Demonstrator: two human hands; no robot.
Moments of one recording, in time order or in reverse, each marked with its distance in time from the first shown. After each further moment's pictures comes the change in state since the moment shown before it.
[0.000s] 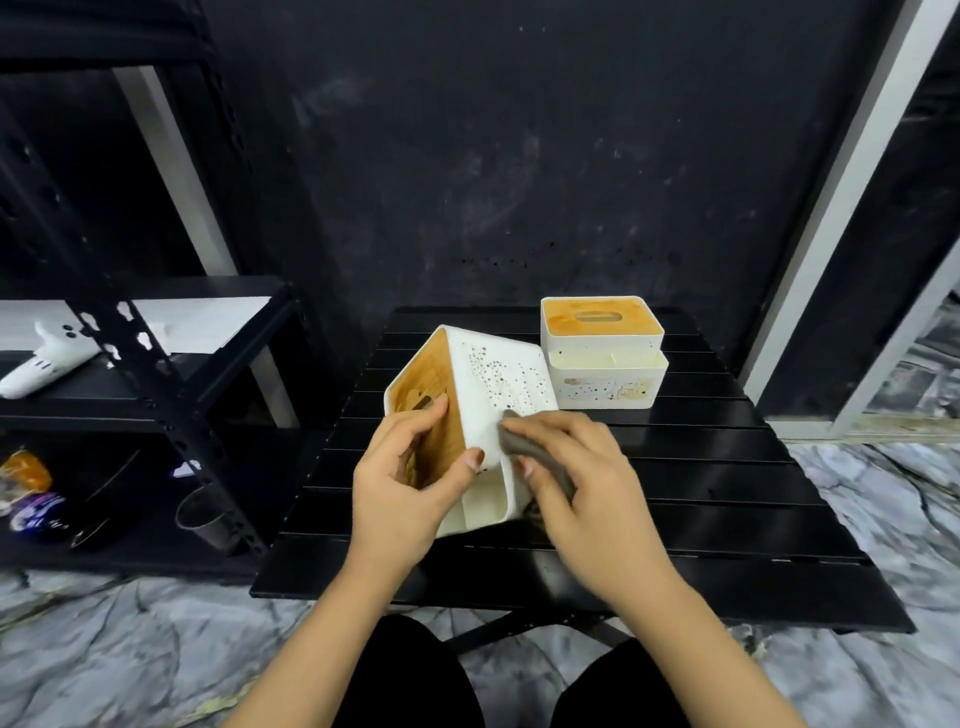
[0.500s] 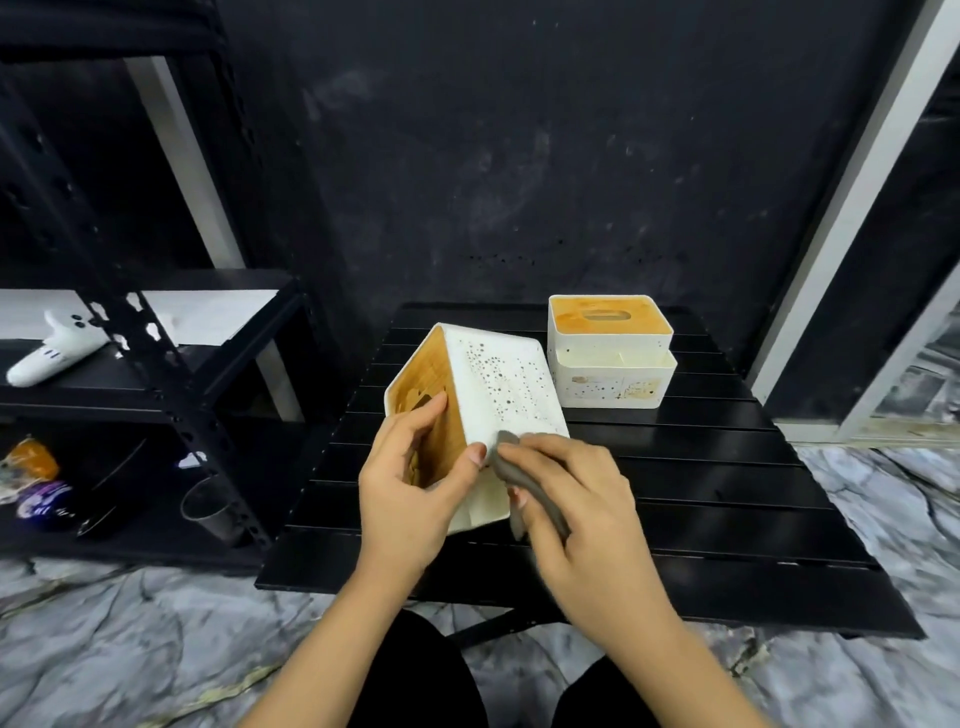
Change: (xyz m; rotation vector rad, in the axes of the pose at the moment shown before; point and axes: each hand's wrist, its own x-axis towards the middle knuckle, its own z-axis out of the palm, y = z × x) left_hand -0.005 0.001 0.001 0.026 0.073 -0.014; right_hand -0.019 -0.010 0.009 -0.087 0.044 -0.101
